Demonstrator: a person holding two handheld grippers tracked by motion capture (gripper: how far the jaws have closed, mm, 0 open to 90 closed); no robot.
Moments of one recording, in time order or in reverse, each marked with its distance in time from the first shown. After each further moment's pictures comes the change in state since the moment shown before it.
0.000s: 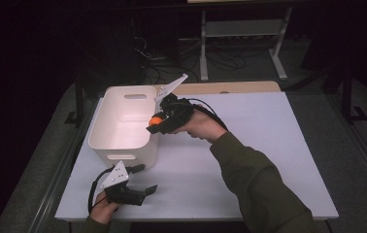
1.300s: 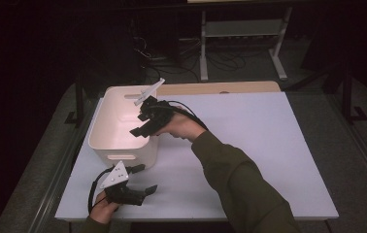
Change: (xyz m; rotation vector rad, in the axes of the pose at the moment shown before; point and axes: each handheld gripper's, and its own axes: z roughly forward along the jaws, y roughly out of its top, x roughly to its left) left arm 0.000 0.000 0.000 0.001 0.000 -0.003; right arm 0.001 0.018 0.047 0.005 -0.005 -0.034
